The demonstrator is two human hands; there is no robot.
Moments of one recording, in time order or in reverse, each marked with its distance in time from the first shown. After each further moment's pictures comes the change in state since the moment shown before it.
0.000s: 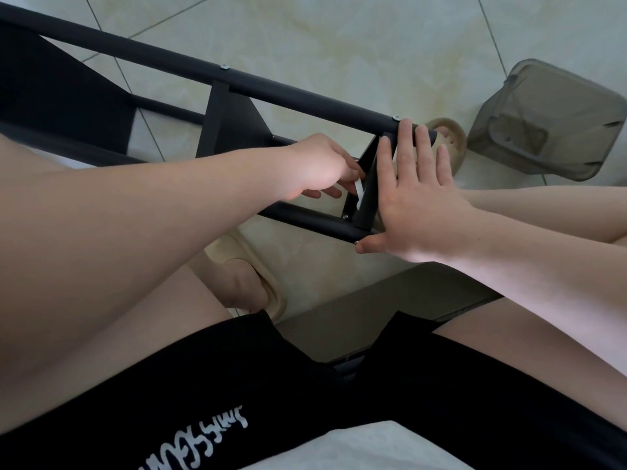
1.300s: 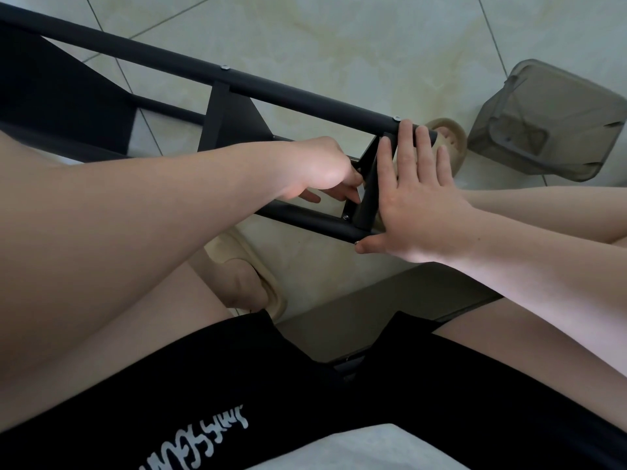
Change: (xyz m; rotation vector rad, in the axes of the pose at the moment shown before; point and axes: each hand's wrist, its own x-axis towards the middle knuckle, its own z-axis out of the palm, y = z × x) left_hand -0.006 0.009 0.000 0.031 -0.115 -0.070; right_hand 0.000 0.000 -0.002 0.012 -0.013 -0.005
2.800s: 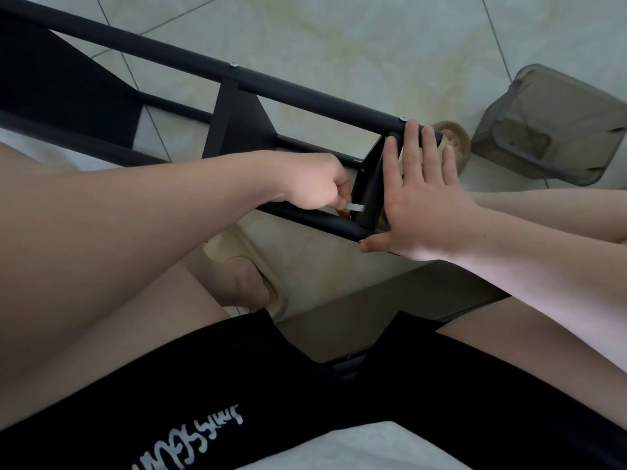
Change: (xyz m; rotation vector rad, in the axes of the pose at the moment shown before) left_hand 0.003 -0.027 -0.010 0.516 -0.064 0.244; right_hand 0.003 0.001 0.004 -0.025 0.005 0.009
